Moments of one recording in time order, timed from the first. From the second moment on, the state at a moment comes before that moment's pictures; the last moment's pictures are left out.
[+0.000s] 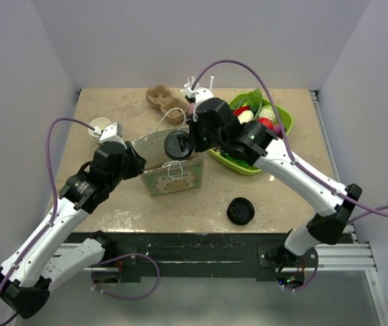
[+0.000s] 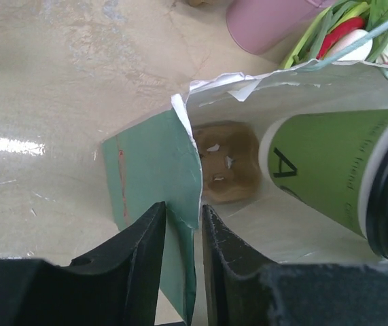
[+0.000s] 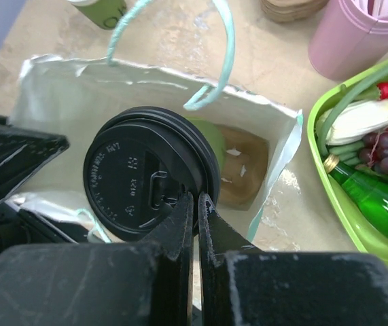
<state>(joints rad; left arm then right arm) -0.54 0.85 0.95 -0.67 -0.28 -0.70 0.92 1.53 1.75 -0.80 0.23 0.35</state>
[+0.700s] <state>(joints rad) -0.54 0.83 0.93 -0.63 -0.30 -0.69 0.85 1.74 1.84 -0.91 0.18 0.37</state>
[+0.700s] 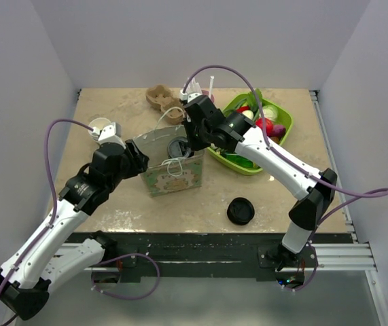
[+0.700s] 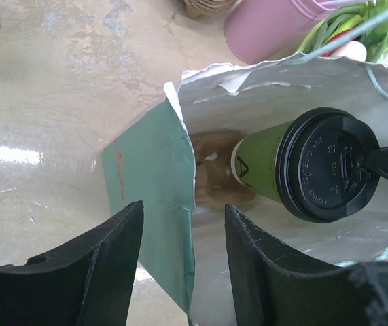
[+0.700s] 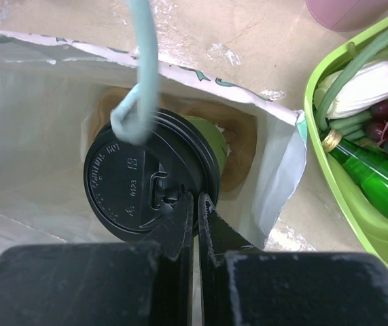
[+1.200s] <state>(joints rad) -0.54 0.85 0.92 -0.61 -0.30 -0.69 0.85 1.79 1.84 -0.92 0.15 0.38</state>
